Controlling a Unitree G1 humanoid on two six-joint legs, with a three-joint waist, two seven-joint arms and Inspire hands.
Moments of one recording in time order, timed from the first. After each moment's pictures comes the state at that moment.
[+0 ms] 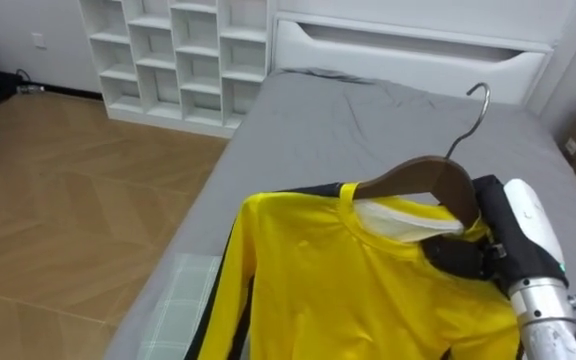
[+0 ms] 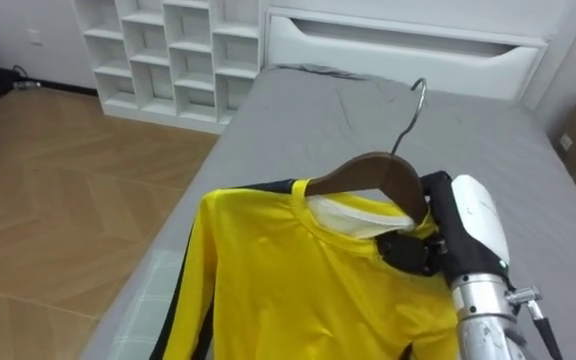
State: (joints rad) left arm 0.19 0.21 0.17 1.14 0.32 0.02 0.31; right arm -0.01 -0.35 0.02 0.04 -0.44 -0.03 -0.17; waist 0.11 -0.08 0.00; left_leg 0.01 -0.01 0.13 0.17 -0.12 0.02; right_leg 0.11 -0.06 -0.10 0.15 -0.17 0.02
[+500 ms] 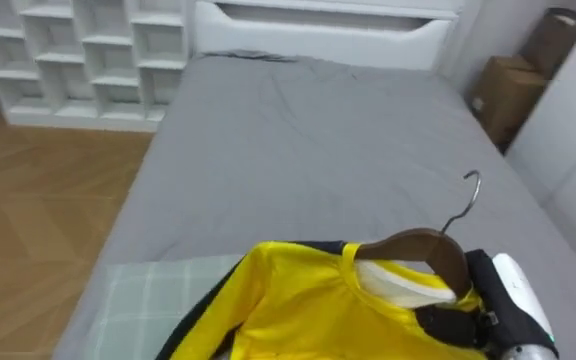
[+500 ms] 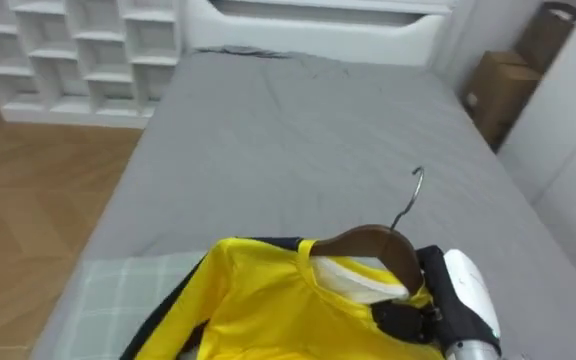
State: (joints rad) left arm 0.14 0.23 0.06 1.26 0.30 0.02 0.31; right arm 0.11 -0.32 0.05 0.09 -0.40 -0.04 -0.15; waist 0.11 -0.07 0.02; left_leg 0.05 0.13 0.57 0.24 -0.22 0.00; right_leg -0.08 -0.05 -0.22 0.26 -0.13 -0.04
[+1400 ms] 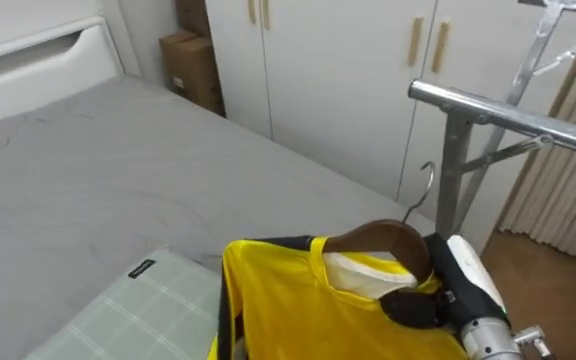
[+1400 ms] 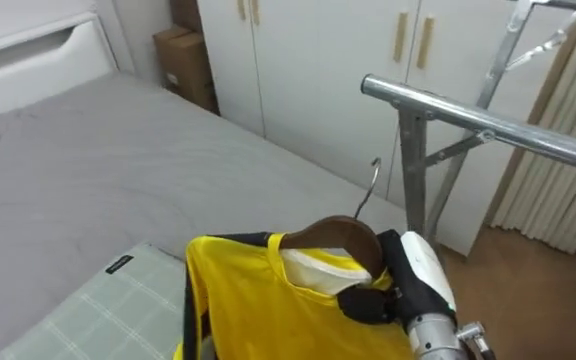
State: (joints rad) left arm 0.11 0.21 0.07 1.20 0.26 0.31 0.39; right arm -0.01 -0.31 0.18 0.15 -0.40 0.06 -0.11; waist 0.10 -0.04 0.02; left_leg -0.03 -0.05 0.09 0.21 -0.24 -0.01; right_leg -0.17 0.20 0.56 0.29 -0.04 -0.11
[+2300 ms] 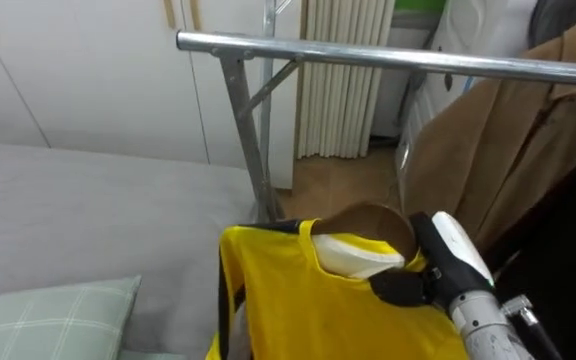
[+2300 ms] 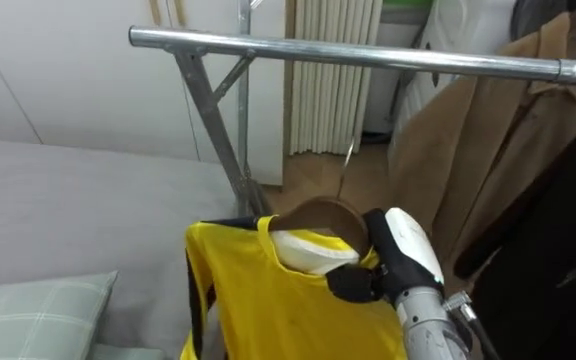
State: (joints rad) left arm 0.12 0.19 0.12 1.30 0.23 0.35 0.38; right arm -0.08 -0.30 0.17 0.08 -0.44 0.12 -0.06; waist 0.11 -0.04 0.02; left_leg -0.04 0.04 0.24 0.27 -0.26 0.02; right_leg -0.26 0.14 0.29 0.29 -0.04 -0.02
